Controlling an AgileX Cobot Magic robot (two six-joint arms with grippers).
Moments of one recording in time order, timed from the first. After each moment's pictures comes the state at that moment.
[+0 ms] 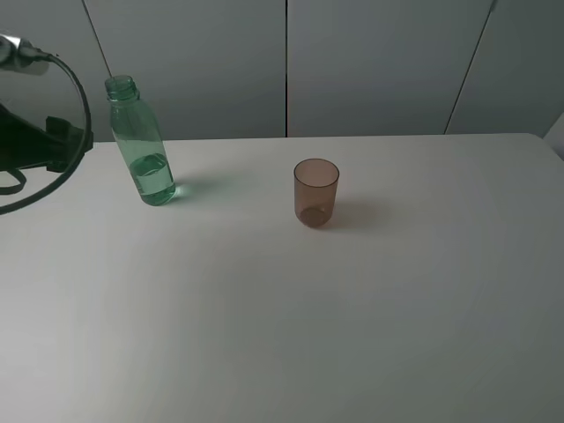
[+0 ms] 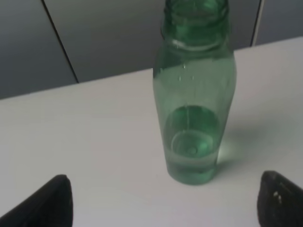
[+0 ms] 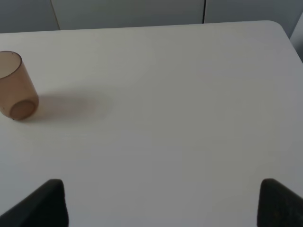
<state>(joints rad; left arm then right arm) -0.18 1.33 -0.52 -0.16 -0.21 0.21 -0.03 0.00 -0.50 0.02 1.11 0.01</state>
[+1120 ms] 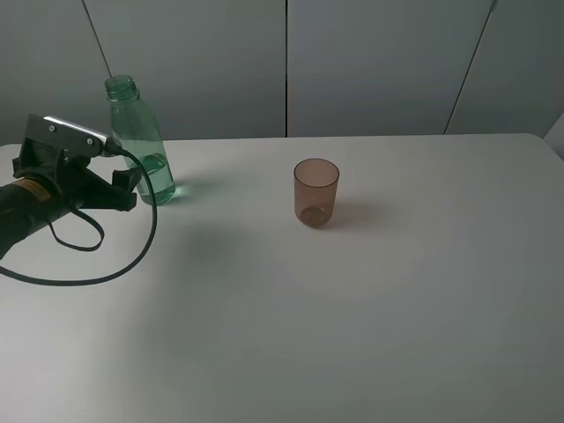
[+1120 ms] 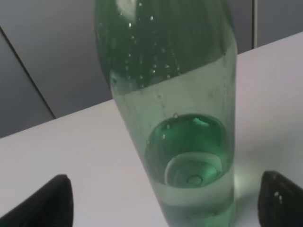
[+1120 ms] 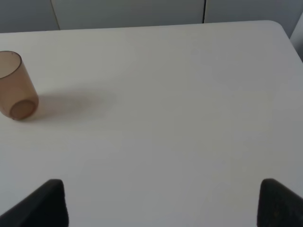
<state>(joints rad) -0.19 1.90 -0.49 0.01 -1.01 0.19 -0.03 0.00 -0.50 0.02 1.11 0.01</state>
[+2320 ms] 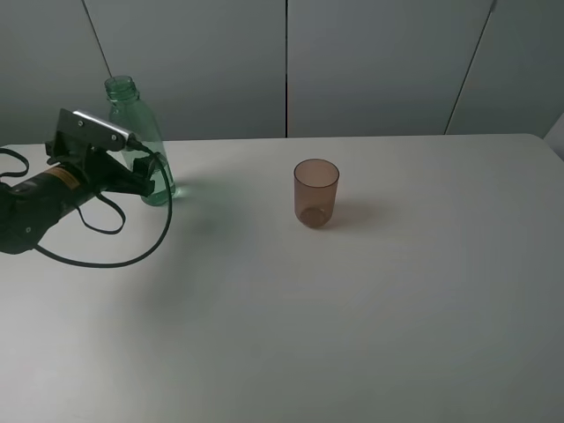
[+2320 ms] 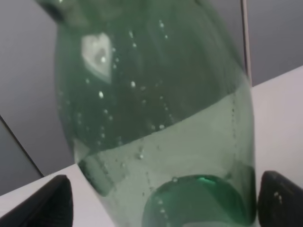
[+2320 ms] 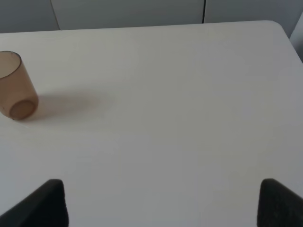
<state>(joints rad) -0.15 2.09 -0.68 0.13 -1.11 0.20 -0.03 0.00 -0.50 0.02 1.11 0.01</state>
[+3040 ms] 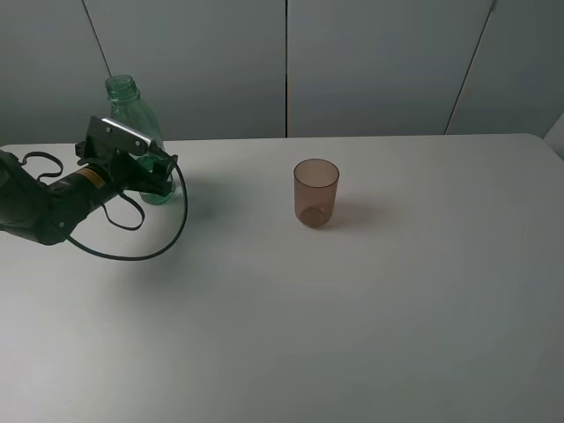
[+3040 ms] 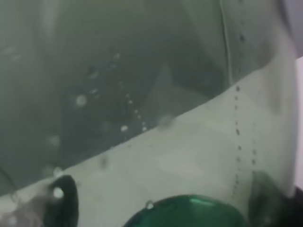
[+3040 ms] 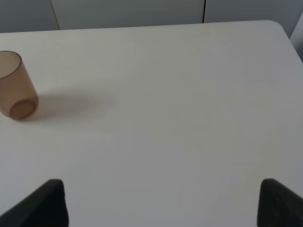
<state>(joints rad) -0.15 2.25 -0.86 0.19 -1.12 0.17 -0.03 0.00 -0.50 0.02 1.11 0.01</state>
